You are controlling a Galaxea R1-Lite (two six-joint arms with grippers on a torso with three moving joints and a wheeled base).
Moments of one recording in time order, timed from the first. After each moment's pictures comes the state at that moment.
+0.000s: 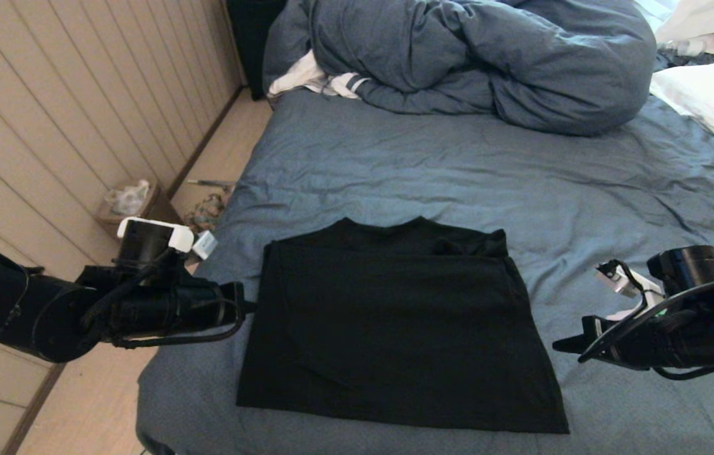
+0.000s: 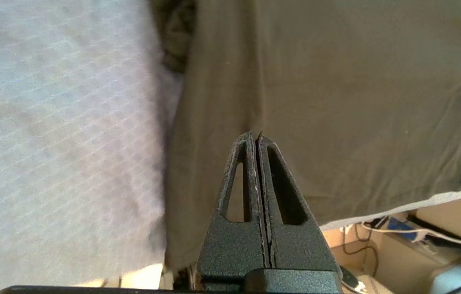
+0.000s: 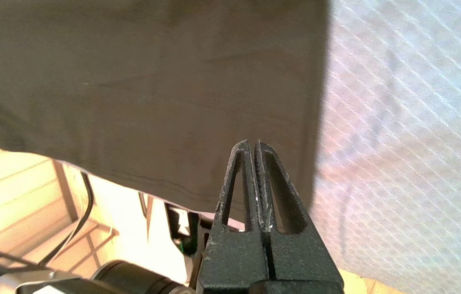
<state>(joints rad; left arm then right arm) -0.33 1.81 -0.81 -0.34 -0.26 -0.39 -0.11 1.72 -0.73 -0.05 0.49 0.07</state>
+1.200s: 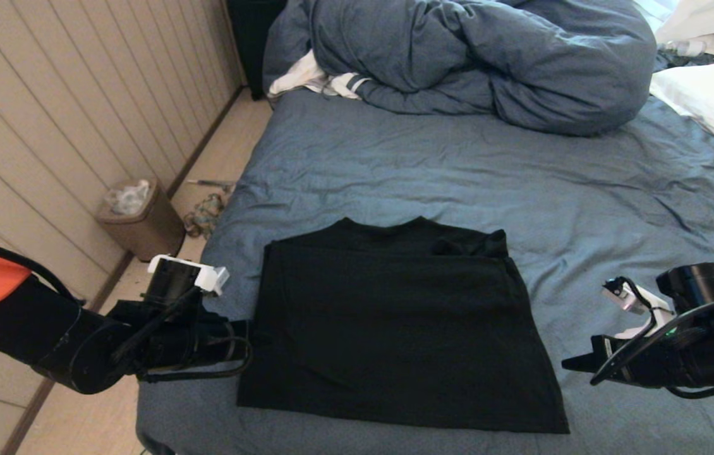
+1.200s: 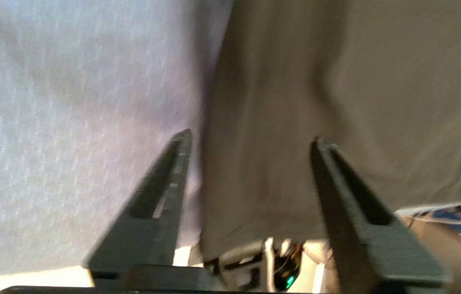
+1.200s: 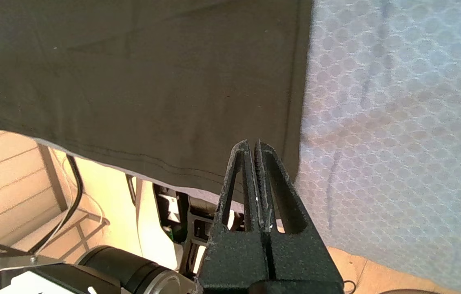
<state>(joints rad) -0.37 1.90 -0.70 -0.42 -0.16 -0.36 -0.15 1.72 -0.66 -0.06 0.49 0.00</state>
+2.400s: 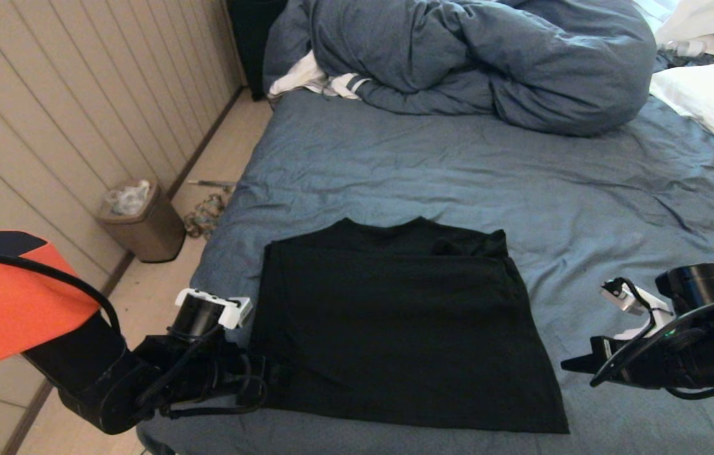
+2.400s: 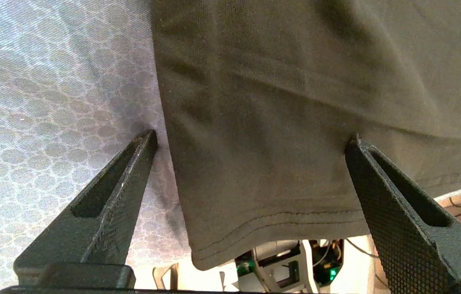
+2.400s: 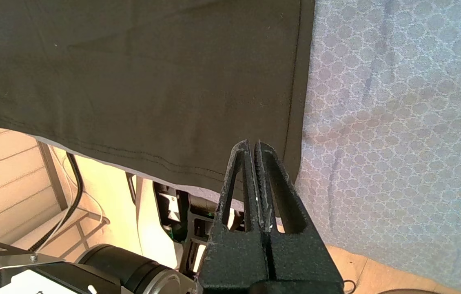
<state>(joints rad) -0.45 2.03 -0.59 -0.63 -0.11 -0.27 -0.15 1.71 -0.66 -0.06 0.49 0.00</state>
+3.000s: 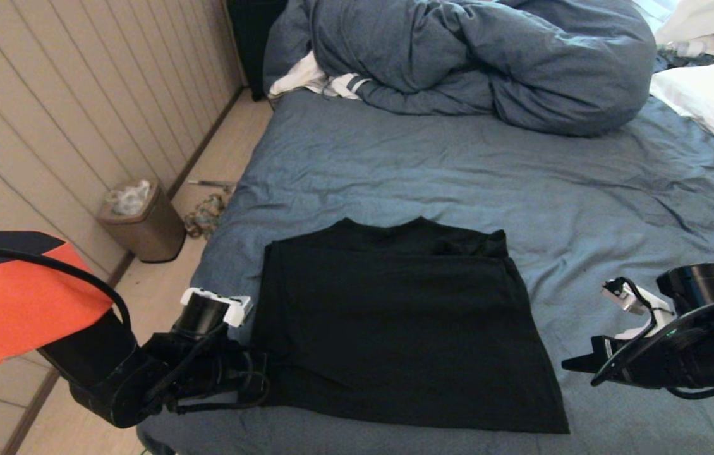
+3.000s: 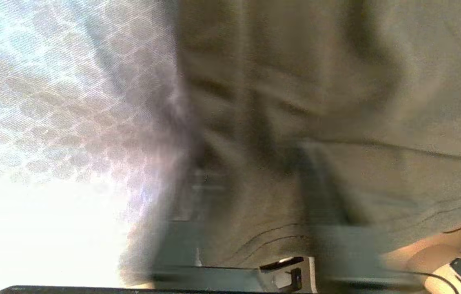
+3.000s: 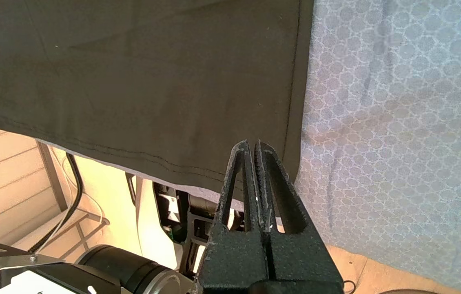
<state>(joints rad) -0.45 2.06 -0.62 -0.63 -0.08 -0.29 -0.15 1.71 -0.66 -0.06 0.49 0.00</state>
